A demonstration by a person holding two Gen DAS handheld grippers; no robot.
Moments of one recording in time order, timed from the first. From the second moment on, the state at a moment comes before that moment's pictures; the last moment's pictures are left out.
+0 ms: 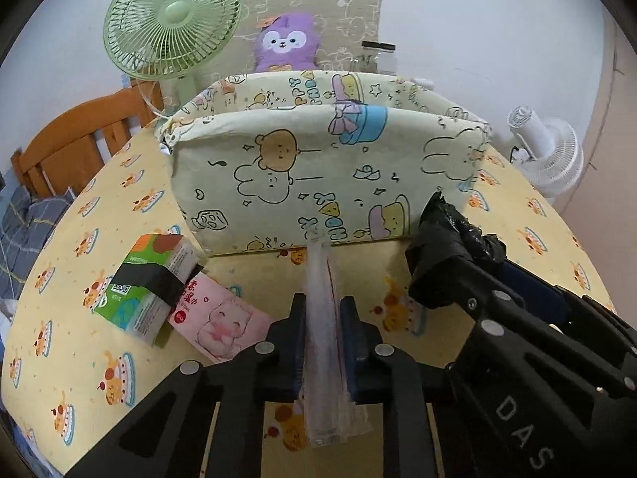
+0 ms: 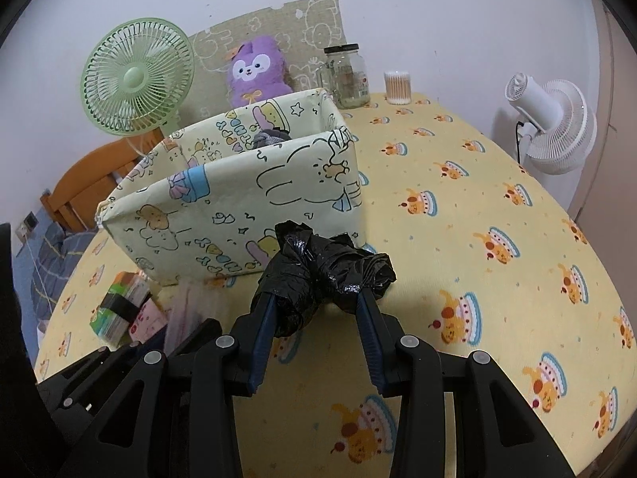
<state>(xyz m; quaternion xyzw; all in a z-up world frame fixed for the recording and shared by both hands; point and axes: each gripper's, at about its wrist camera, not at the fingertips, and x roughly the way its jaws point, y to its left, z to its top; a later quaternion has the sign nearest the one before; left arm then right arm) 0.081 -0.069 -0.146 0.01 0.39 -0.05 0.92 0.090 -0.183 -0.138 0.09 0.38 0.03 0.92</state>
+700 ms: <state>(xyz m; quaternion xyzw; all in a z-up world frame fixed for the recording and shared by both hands) 0.049 -0.058 -0.093 0.01 0.34 -0.07 0.94 0.057 -0.172 -0.088 0.07 0.33 0.03 0.94</state>
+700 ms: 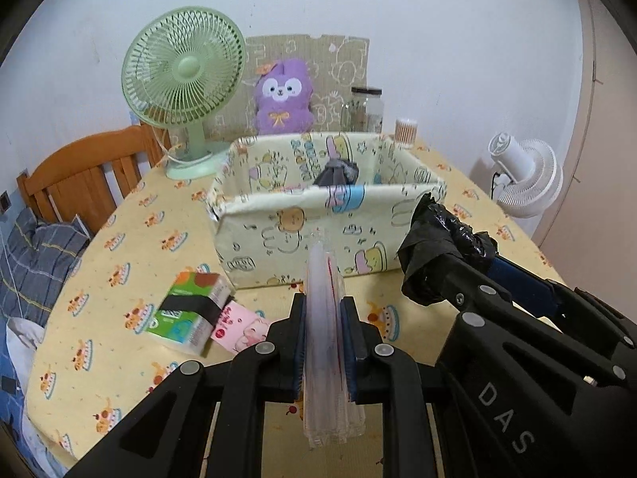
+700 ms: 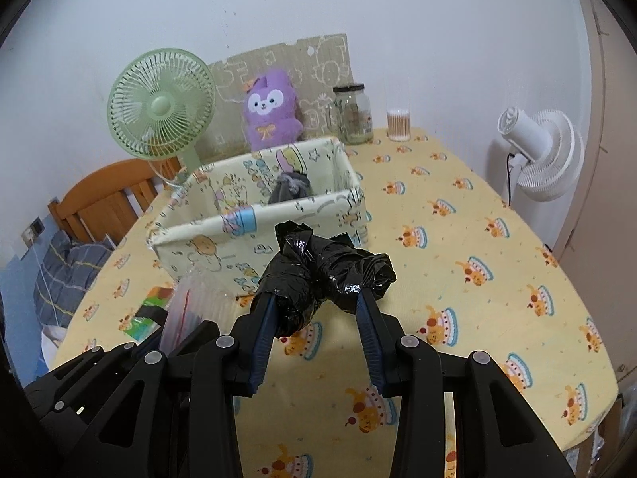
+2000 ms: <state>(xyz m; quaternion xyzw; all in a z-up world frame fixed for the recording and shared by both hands) 0.057 -0.056 -0.009 0.01 0.26 -0.07 0.96 0.062 -0.165 0.005 0.06 0.26 0.03 0.96</state>
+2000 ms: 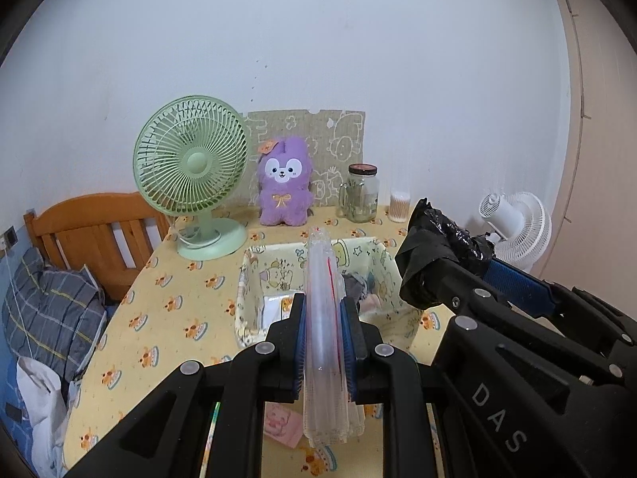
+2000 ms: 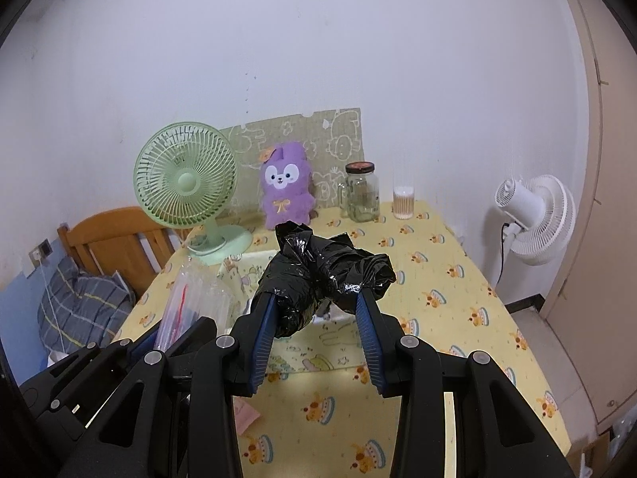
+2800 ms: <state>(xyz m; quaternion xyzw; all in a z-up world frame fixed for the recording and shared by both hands) 0.136 -0.055 -0.019 0.02 0.26 -0.06 0.96 0.147 -0.160 -0.006 0.06 0.27 0.03 0.96</state>
